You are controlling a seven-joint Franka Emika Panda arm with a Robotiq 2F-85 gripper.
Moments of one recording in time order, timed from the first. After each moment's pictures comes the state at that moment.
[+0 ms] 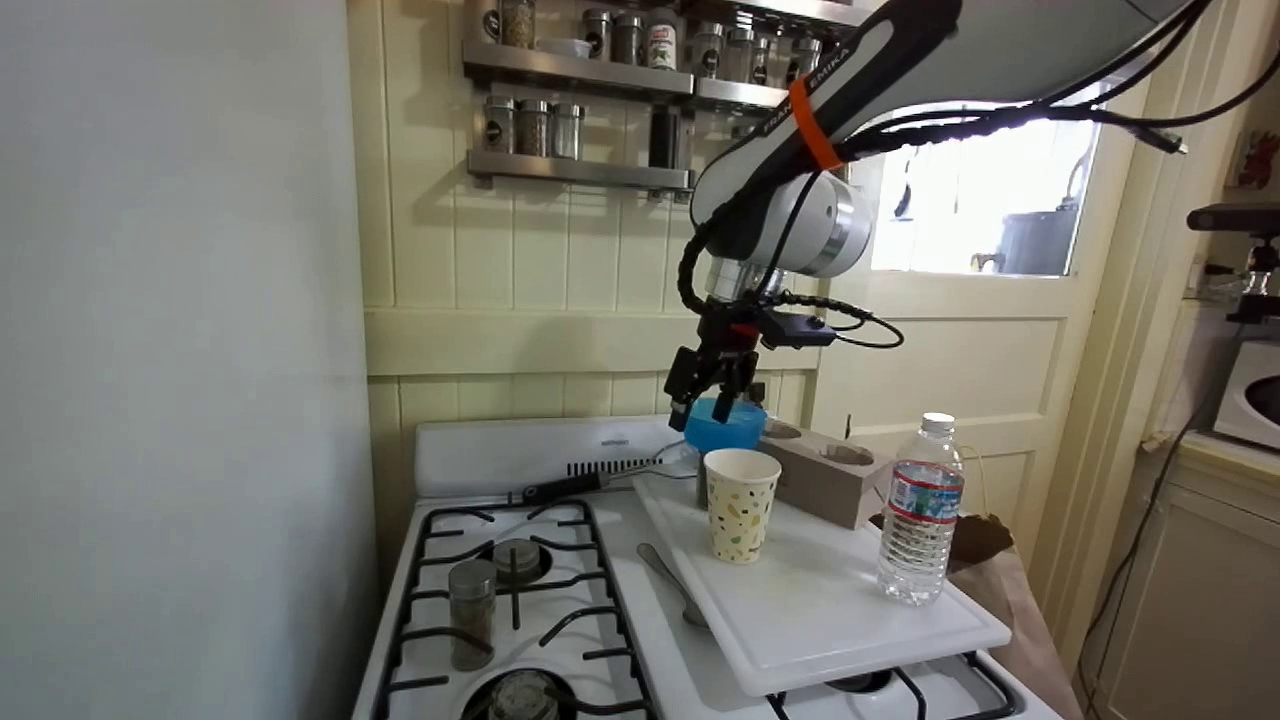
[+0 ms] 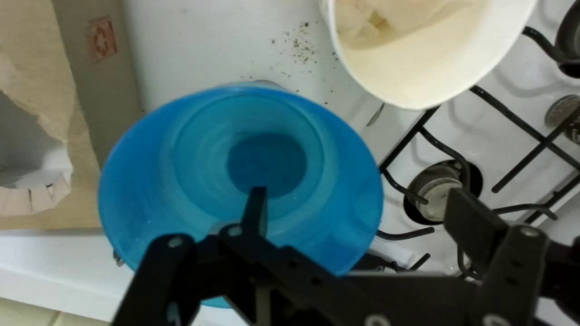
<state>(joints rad) 0.01 0.15 0.02 -2.09 0.20 2.39 -0.43</state>
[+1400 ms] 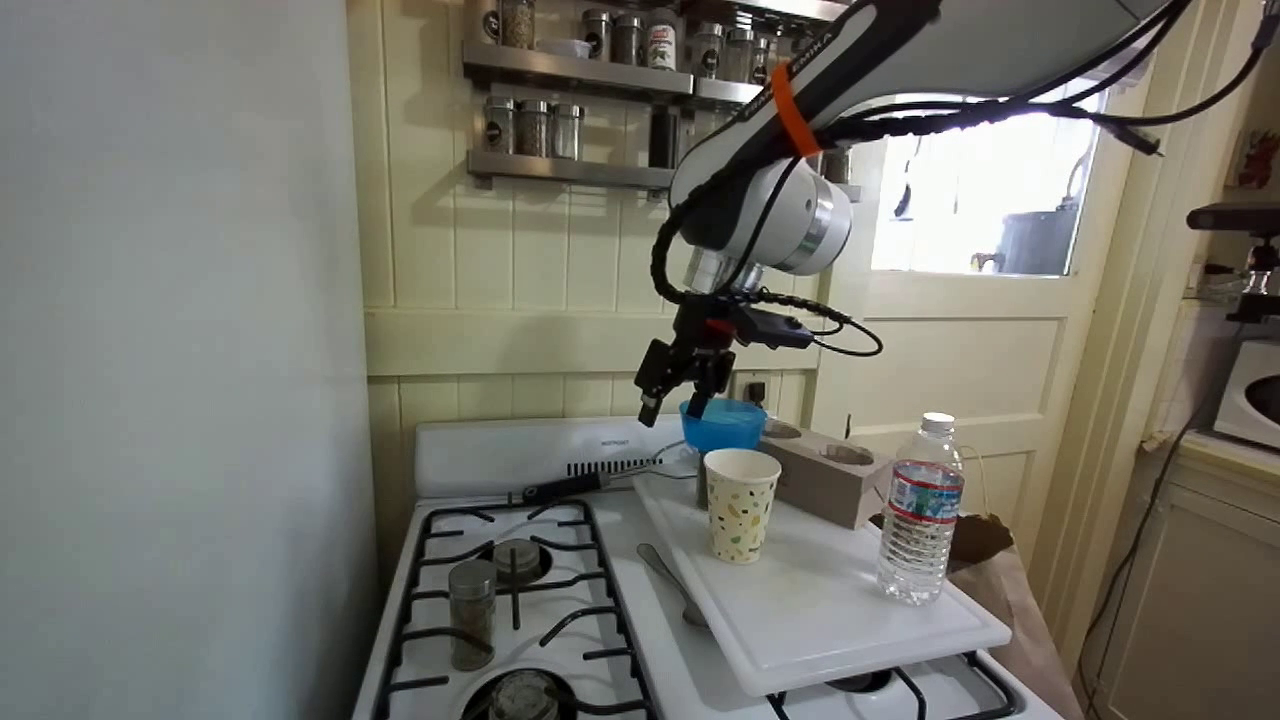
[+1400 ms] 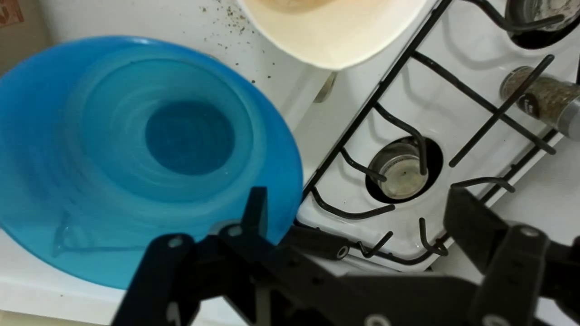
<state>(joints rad) 0.01 0.16 0.07 -2.07 0.27 2.39 -0.42</state>
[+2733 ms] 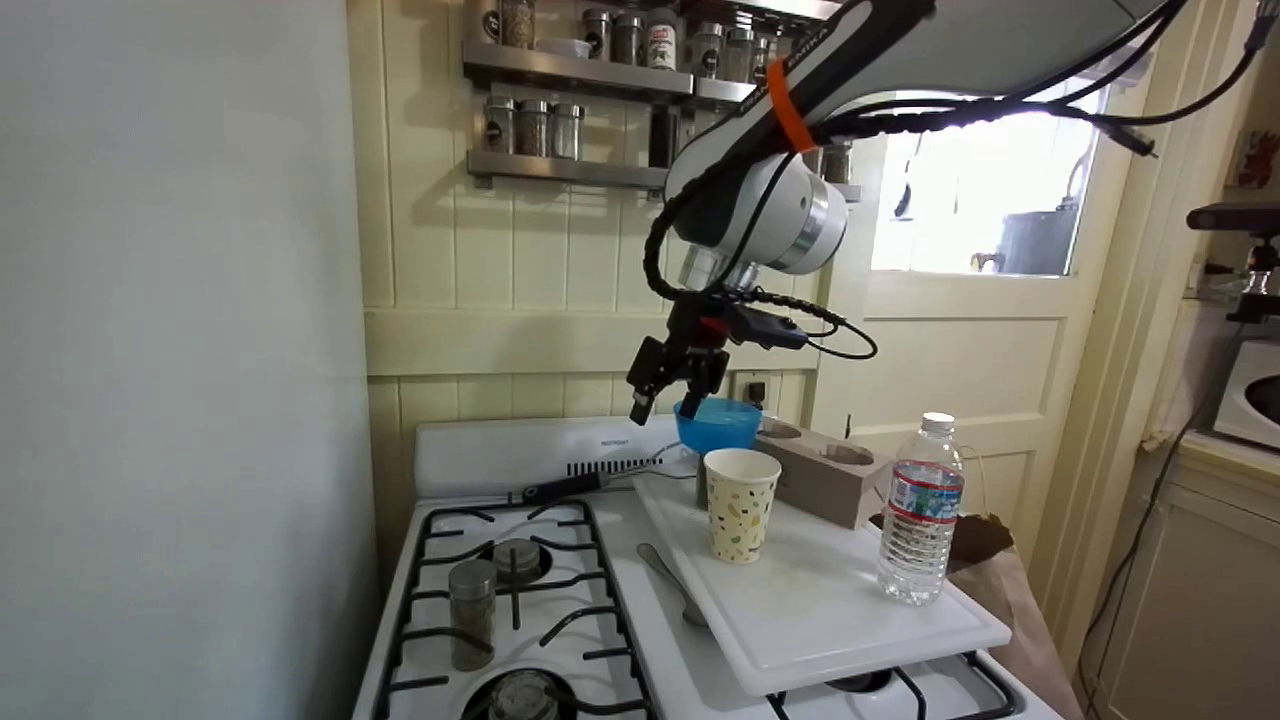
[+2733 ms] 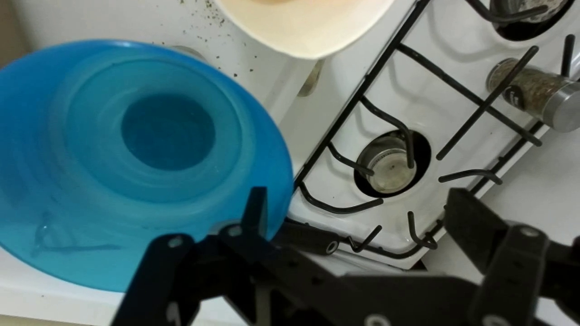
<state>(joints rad) 0.01 0.16 0.08 -2.06 0.30 2.39 -0.42</state>
